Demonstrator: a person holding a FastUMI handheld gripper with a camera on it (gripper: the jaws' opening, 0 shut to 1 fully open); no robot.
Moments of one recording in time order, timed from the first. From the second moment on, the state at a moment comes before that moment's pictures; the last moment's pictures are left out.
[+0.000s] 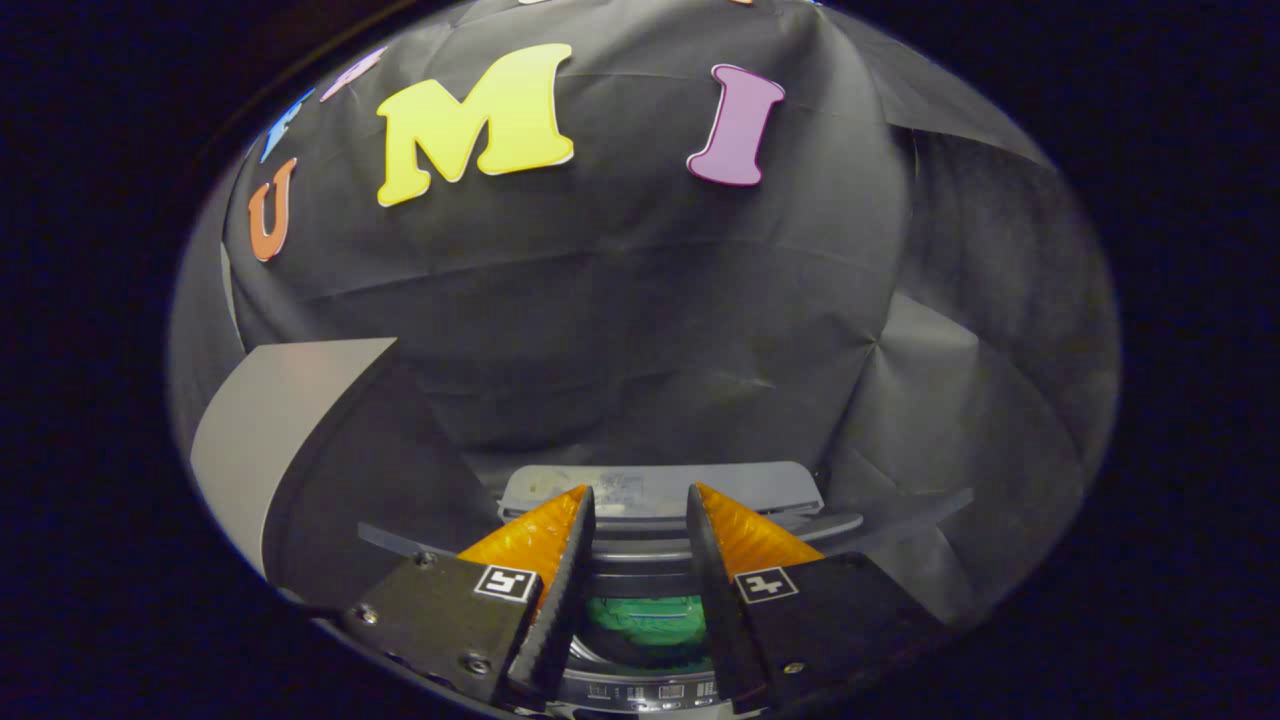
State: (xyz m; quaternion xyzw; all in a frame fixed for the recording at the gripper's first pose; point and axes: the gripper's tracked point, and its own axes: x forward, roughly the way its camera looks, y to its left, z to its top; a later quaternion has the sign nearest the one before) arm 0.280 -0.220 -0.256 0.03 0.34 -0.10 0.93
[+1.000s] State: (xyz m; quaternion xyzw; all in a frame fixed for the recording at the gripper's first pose) arm 0.048 -0.130 -0.191 0.03 0.26 -0.14 0.95
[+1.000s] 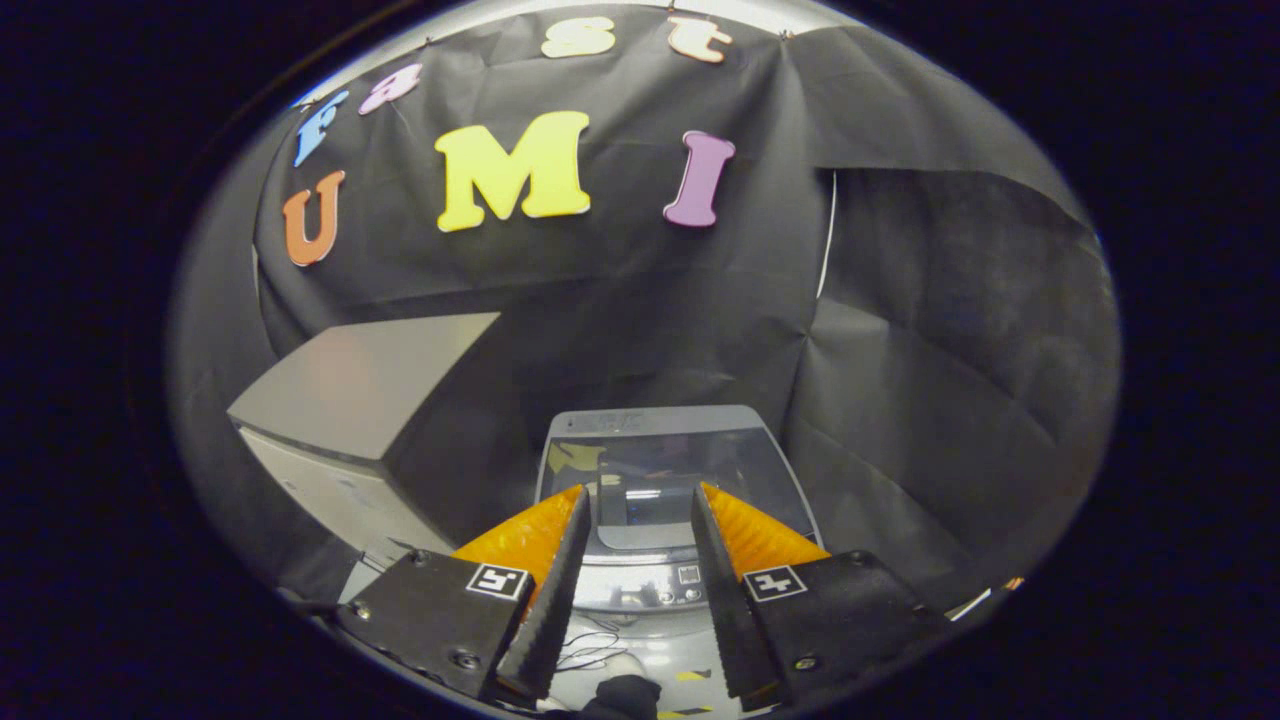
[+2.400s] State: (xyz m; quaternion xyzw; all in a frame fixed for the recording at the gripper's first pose) arm -0.297 -0.126 -0.089 -0.01 0.08 -0.04 1.00
